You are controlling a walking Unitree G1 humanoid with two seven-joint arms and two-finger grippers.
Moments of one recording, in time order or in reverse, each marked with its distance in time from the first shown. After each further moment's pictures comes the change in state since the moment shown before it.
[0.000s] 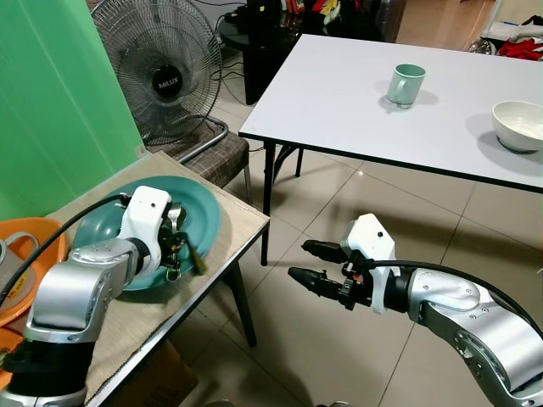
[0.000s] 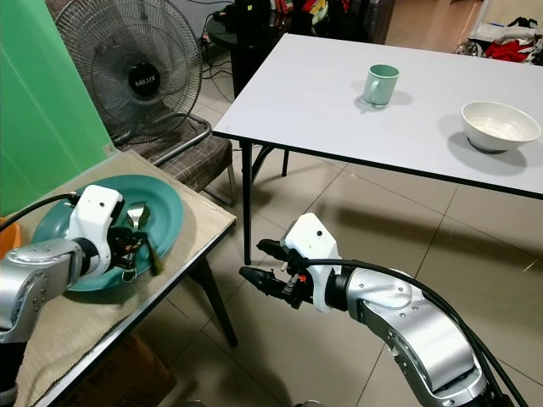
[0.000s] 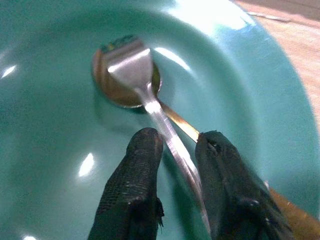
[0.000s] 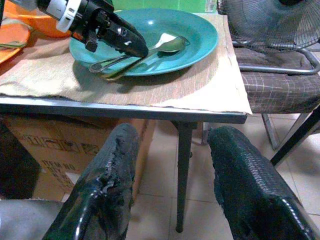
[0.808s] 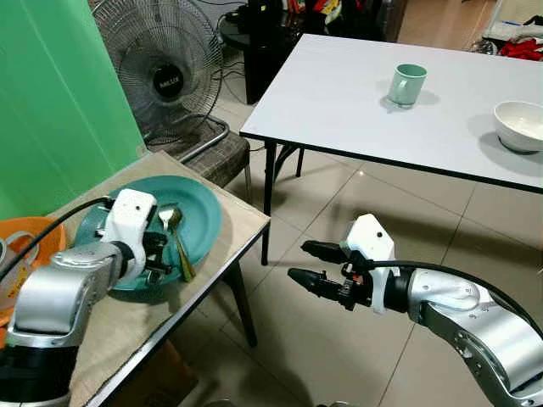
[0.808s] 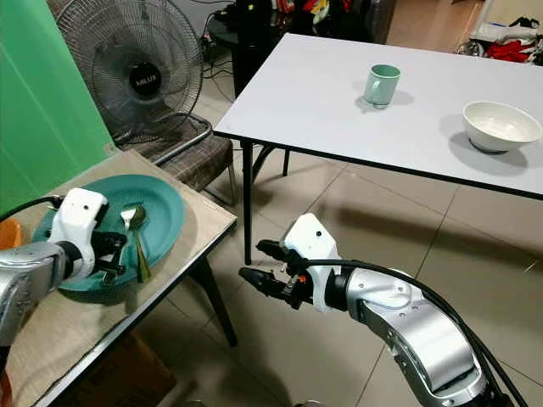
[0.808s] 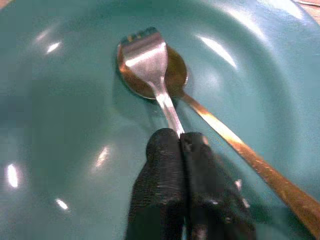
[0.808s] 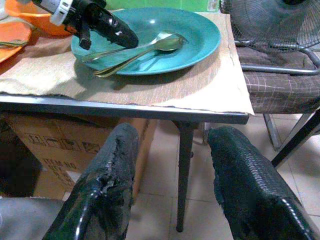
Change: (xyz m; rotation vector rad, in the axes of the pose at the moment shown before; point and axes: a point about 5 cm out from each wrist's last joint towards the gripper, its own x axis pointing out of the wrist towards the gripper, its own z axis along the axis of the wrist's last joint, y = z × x) left arm -0.008 0.014 -0.006 -0.003 0.013 0.033; right arm 0.000 0.000 0.000 -0.005 0.003 0.006
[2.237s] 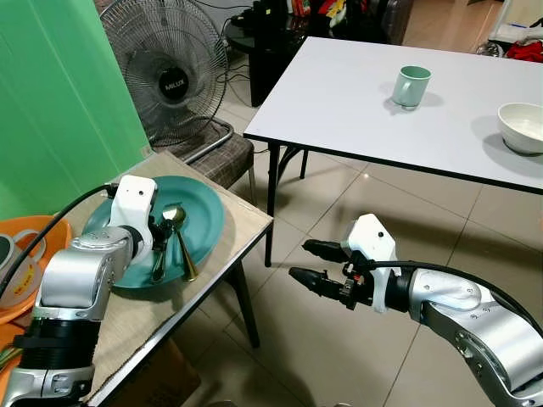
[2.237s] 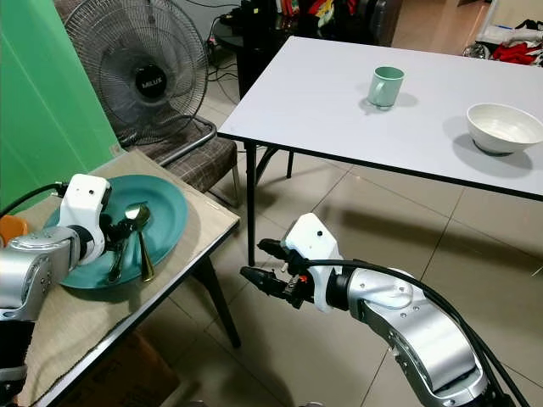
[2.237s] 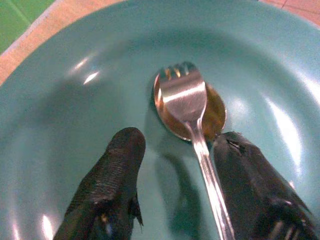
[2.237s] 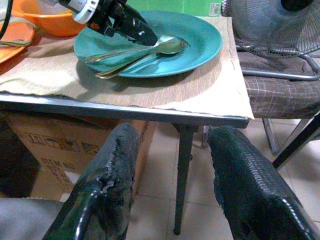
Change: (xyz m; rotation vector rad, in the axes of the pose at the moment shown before) left arm 0.026 0.003 0.014 -0.047 -0.038 0.115; right arm -0.001 -0.001 0.000 -0.012 0.000 -0.007
